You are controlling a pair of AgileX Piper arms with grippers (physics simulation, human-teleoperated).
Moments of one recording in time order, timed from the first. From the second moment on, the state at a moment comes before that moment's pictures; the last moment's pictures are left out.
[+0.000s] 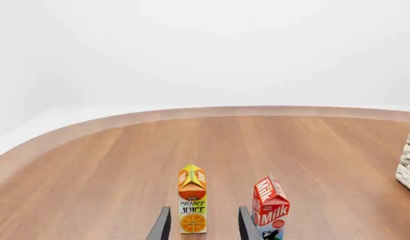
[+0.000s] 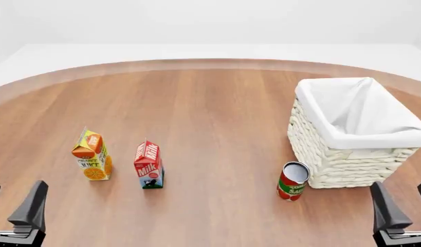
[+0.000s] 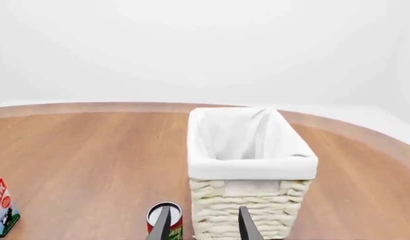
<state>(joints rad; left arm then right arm) 0.00 0.01 0.00 0.00 0.00 0.01 0.01 0.00 0.00 -0.01</state>
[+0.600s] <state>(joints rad) 0.00 0.01 0.00 0.00 0.00 0.03 0.08 -0.18 0.15 0.00</state>
